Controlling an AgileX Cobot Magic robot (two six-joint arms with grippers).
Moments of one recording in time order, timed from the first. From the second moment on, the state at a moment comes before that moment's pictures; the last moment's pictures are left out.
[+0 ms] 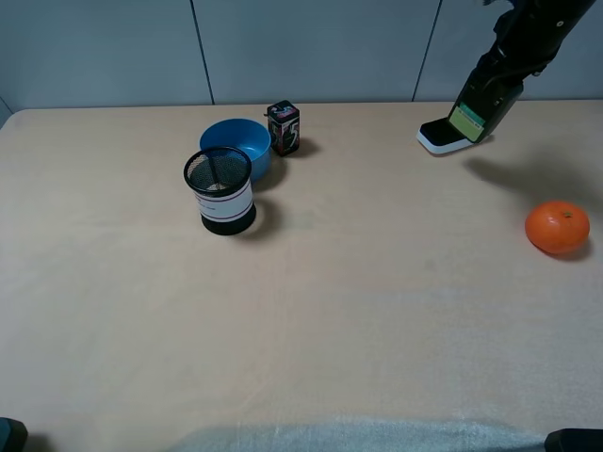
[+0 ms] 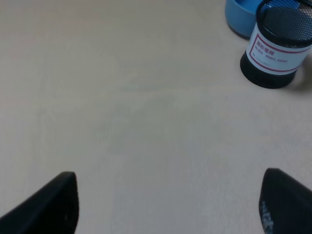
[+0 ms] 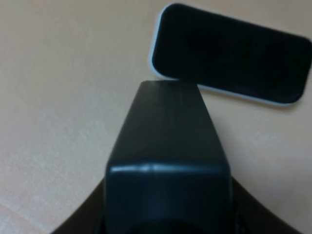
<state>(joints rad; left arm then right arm) -0.07 -0.01 -0.48 -0.01 1.06 0.00 0.12 1.97 -1.58 0.06 1.00 -0.57</state>
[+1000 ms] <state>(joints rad) -0.07 -0.01 -0.48 -0.01 1.06 0.00 0.04 2.12 -1.65 0.05 1.04 -0.58</state>
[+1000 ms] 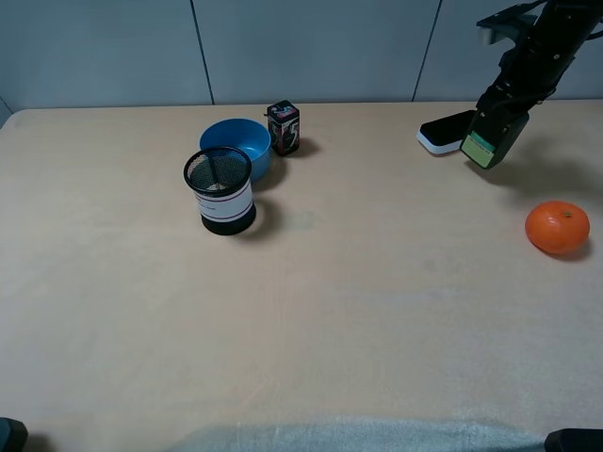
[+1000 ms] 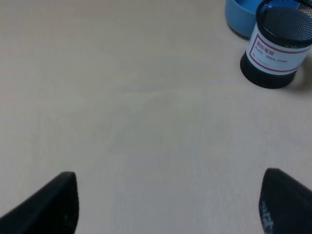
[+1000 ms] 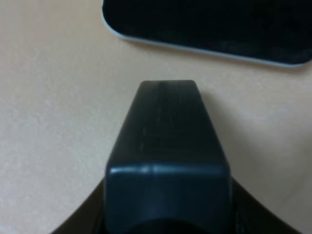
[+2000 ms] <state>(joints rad) -0.07 -0.01 -0.48 -0.01 1.06 0.00 0.03 2.14 -1.68 0.02 1.03 -0.58</state>
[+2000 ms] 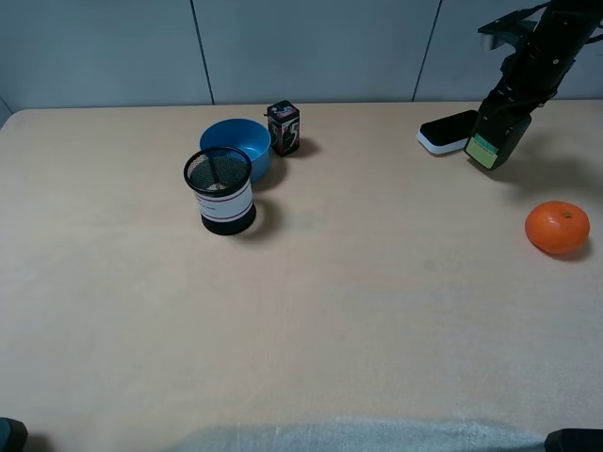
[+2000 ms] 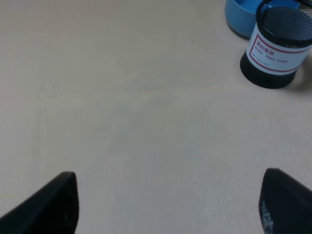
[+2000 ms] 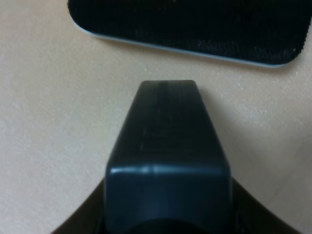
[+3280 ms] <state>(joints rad) -0.07 -0.01 -0.48 -0.01 1.06 0.00 0.03 2.16 -1.68 0.05 1.03 -0.58</state>
